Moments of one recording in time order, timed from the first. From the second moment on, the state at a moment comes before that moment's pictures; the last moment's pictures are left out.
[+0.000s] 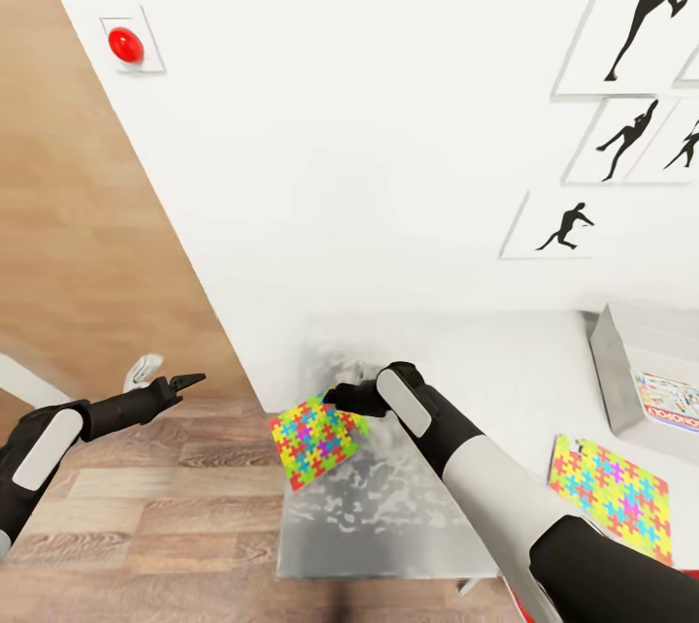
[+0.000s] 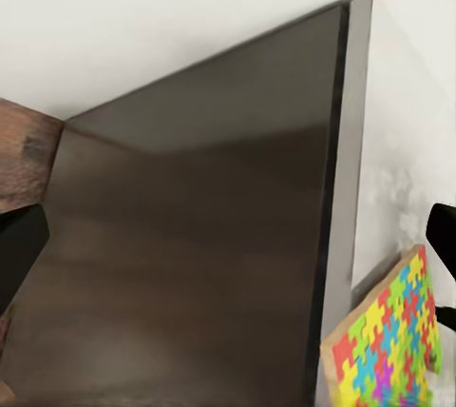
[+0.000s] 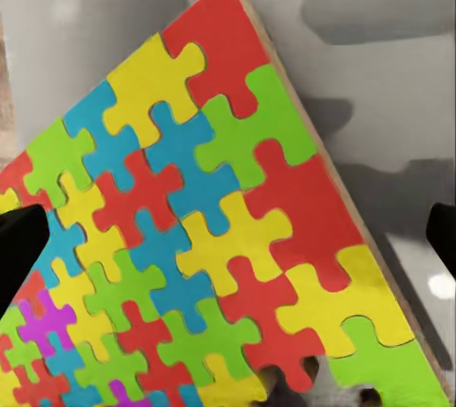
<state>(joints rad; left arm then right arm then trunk) -0.64 0.46 0.01 -0.90 0.88 0.77 -0.45 -0.92 0.17 0.49 -0.68 -0.94 0.75 -0.33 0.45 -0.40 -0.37</state>
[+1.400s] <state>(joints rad) -0.64 0.46 0.01 -0.90 0.88 0.77 -0.45 -0.92 0.17 0.49 -0.67 -0.95 0.74 -0.33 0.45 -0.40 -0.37</state>
